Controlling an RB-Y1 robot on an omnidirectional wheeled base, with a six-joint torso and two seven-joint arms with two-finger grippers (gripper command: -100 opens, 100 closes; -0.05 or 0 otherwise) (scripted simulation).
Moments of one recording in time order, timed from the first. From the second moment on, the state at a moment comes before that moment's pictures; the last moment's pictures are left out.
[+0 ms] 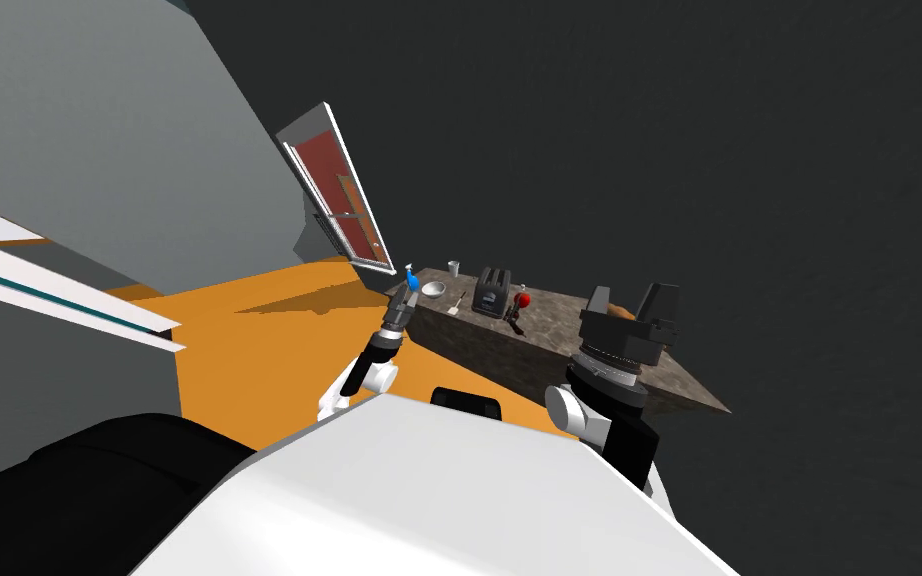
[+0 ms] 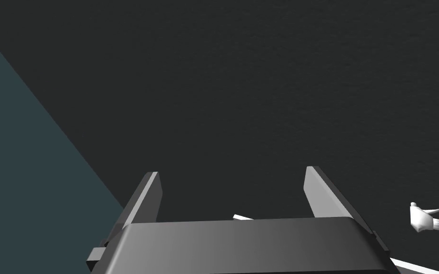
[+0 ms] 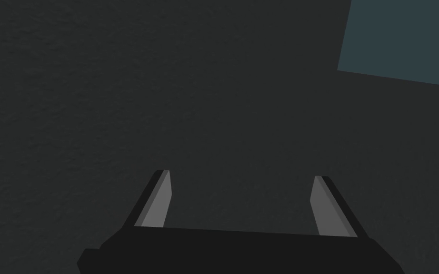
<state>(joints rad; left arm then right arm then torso) 0.44 0.33 -0.08 -2.17 0.12 -0.48 -0.07 0.46 0.02 0.02 -2.37 -0.08 -0.61 0.14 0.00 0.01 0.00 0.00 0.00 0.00</state>
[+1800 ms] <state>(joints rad) 0.47 0.80 -0.22 -1.99 0.36 -0.34 0.04 0.46 0.02 0.02 -2.37 -0.08 -0.61 0.14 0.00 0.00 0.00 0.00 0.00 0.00</state>
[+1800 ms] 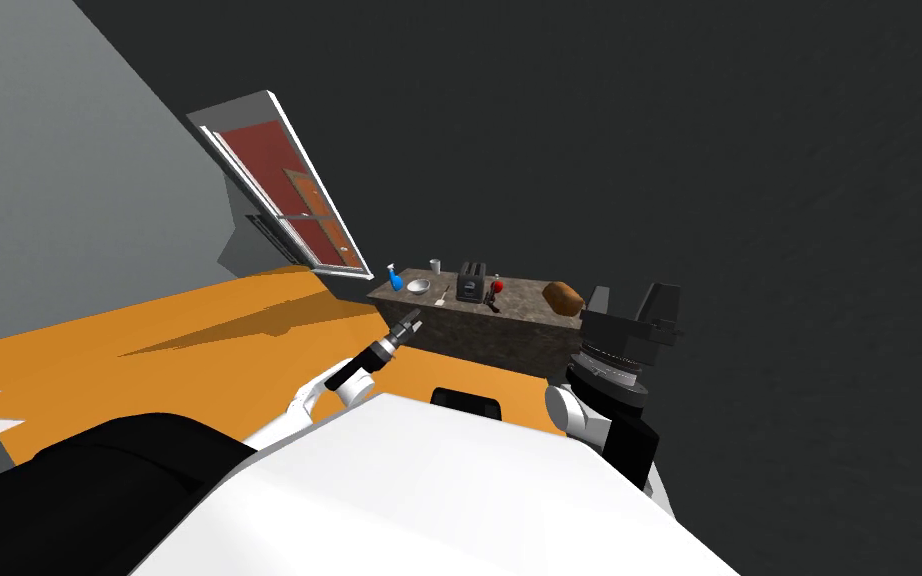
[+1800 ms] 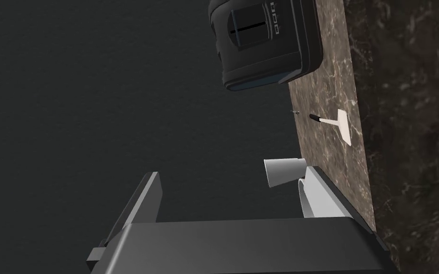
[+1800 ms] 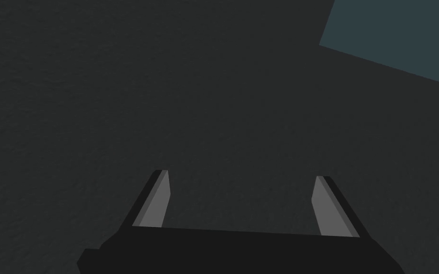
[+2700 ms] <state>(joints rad) 0.53 1.03 -0.27 -1.93 0.47 -0.27 0.08 0.46 0.02 0.02 -2.37 -0.08 -0.61 0.14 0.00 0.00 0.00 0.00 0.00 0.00</state>
